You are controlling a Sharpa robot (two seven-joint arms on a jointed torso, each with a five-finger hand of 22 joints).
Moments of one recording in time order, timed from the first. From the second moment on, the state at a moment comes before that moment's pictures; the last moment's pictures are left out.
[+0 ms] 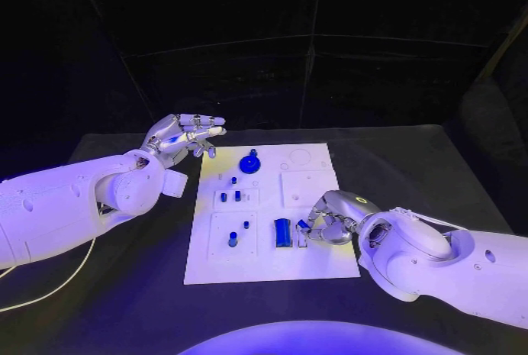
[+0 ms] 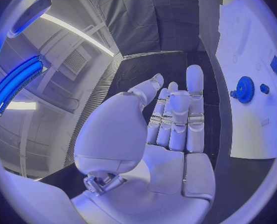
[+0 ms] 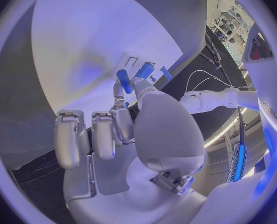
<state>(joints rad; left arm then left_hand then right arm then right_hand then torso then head) 1.25 -0.85 -0.15 1.41 0.02 -0.11 0.47 1.34 -0.10 0.40 -0.08 0.05 1.01 0.19 0.10 0.07 1.11 0.11 0.23 0.08 1.27 0.02 1.14 0.64 0.17 1.21 0.12 0.65 0.69 1.06 -0.96 -0.15 1.93 -1.50 -0.46 -0.60 1.28 -0.09 0.17 0.17 0.49 1.16 0.06 0.16 0.35 1.46 -0.02 1.30 1.31 1.47 -0.08 1.51 1.31 0.02 1.47 0.03 1.57 1.31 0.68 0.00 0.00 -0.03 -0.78</state>
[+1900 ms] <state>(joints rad) 1.25 -0.85 -0.15 1.41 0.02 -0.11 0.47 1.34 -0.10 0.40 -0.08 0.05 1.01 0.19 0.10 0.07 1.11 0.11 0.23 0.08 1.27 0.02 1.14 0.64 0.17 1.21 0.12 0.65 0.69 1.06 -0.95 -0.15 1.90 -1.47 -0.39 -0.61 1.22 -0.09 0.02 0.23 0.32 1.18 0.04 0.22 0.43 1.46 -0.03 1.31 1.31 1.47 -0.09 1.52 1.31 0.02 1.47 0.02 1.57 1.31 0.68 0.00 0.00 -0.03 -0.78</state>
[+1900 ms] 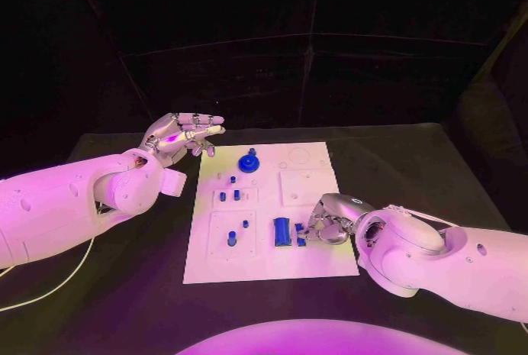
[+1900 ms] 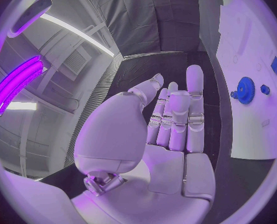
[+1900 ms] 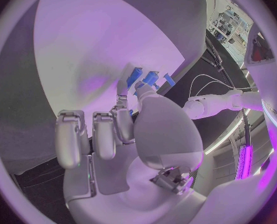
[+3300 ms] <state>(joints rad) 1.25 -0.85 -0.15 1.40 0.02 -0.11 0.47 1.34 -0.10 0.40 -0.08 0.05 1.01 0.19 0.10 0.07 1.10 0.11 0.23 0.07 1.27 0.02 1.14 0.64 0.17 1.21 0.12 0.65 0.68 1.06 -0.97 -0.15 1.90 -1.46 -0.37 -0.57 1.28 -0.05 -0.11 0.22 0.22 1.16 0.04 0.22 0.44 1.46 -0.03 1.30 1.31 1.47 -0.09 1.52 1.31 0.02 1.47 0.02 1.57 1.31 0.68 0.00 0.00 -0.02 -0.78</state>
